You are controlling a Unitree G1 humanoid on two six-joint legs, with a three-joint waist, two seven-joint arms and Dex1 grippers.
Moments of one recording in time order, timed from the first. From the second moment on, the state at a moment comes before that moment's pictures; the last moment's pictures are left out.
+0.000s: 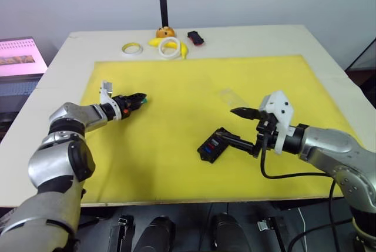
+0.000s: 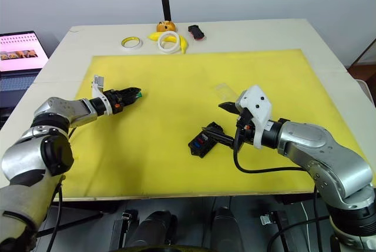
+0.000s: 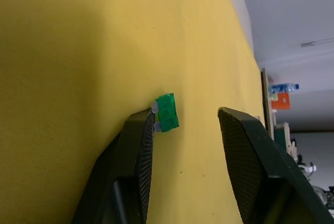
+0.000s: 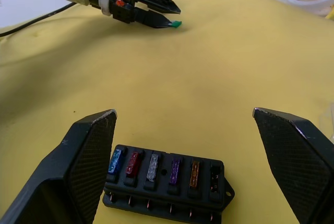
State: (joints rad) left arm -1.07 0.52 0.46 1.26 -0.49 0.90 -0.72; right arm -0.26 -0.79 -0.11 -0.64 0.75 0.85 0.60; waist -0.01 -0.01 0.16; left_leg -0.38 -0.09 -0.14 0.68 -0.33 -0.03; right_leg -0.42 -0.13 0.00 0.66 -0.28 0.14
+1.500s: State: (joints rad) left arm -0.92 0.15 0.49 0.26 -0.98 1.52 -0.67; right arm -0.41 -0.29 -0.20 -0.49 1.47 0.82 -0.18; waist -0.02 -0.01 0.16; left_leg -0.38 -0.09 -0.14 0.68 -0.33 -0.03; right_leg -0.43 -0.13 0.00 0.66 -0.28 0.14
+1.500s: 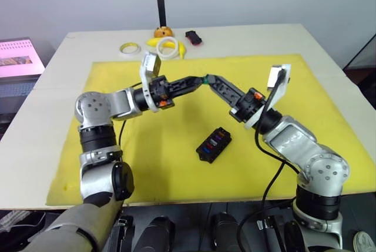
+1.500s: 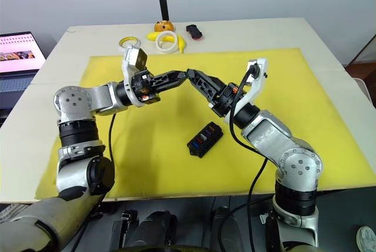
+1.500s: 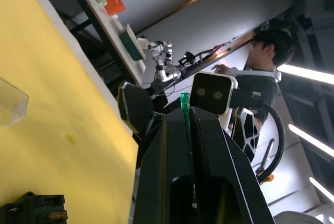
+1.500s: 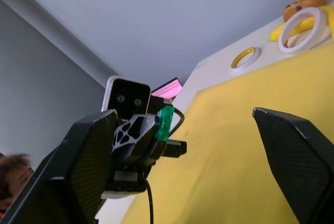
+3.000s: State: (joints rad) left arm -0.90 0.15 0.45 0.26 -1.12 1.49 -0.54; right arm -0.39 -0.37 -0.12 -0.51 1.56 0.74 -0.22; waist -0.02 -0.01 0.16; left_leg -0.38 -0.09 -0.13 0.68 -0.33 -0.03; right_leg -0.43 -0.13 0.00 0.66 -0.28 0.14
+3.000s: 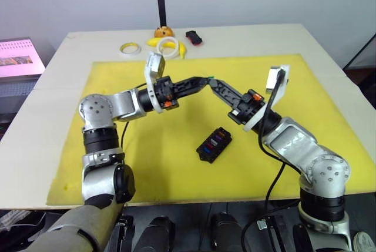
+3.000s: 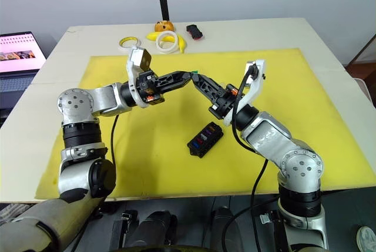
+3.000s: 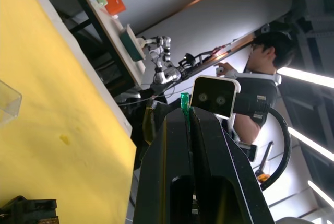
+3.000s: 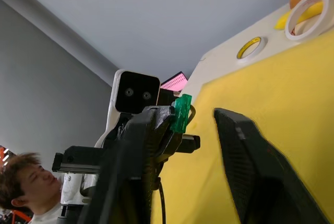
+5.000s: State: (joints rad) left arm -0.72 0.45 -0.34 0.16 -0.22 0.21 -1.30; right arm -0.59 -0.88 0.08 -0.49 1.04 1.31 0.24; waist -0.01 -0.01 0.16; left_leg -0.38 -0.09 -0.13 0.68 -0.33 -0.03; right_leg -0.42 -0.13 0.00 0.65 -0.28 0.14
